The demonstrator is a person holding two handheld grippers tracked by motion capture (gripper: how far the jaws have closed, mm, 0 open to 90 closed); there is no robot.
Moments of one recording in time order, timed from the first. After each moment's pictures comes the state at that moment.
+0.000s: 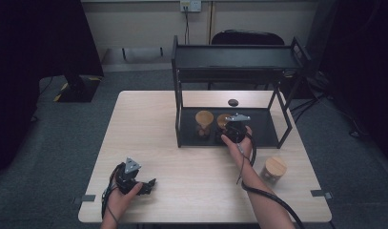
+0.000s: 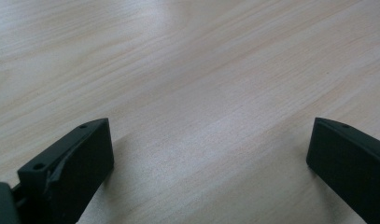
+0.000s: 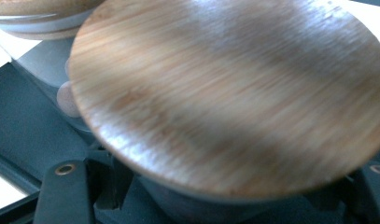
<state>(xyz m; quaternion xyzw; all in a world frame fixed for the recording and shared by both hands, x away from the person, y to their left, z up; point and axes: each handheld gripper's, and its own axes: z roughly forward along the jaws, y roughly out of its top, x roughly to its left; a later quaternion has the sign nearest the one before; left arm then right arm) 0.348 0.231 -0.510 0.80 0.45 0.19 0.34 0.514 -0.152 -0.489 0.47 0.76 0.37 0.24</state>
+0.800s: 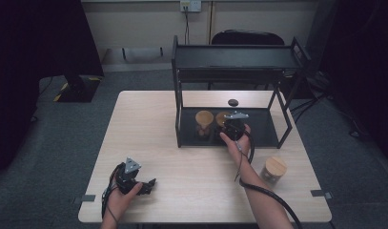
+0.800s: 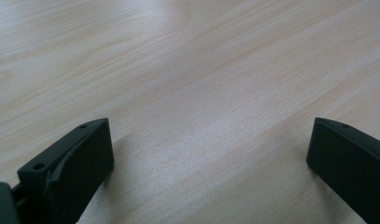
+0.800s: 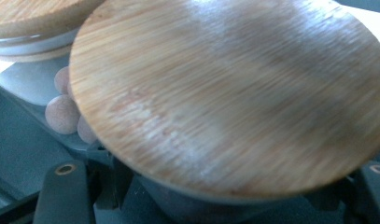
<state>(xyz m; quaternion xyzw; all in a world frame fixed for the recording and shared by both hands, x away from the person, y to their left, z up) 0.348 0.231 -0.510 0.80 0.45 0.19 0.34 0.524 -0.148 -0.489 0.47 0.76 0.38 0.25</state>
